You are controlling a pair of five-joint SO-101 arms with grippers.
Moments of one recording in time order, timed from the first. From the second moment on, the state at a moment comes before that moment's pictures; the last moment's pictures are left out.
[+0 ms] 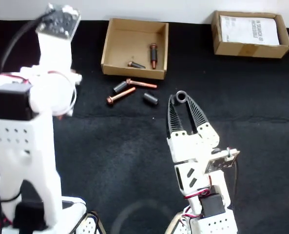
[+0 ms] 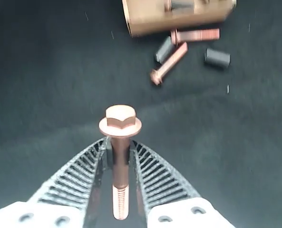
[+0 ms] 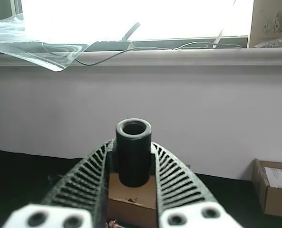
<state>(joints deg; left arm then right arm) -1.4 -21.8 -18.4 101.3 -6.8 -20.9 -103.2 95.8 -0.1 -1.9</state>
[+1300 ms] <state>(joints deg) 27.4 -56.2 51.4 8.0 12.4 -27.1 -103.2 95.8 12.4 -2.3</state>
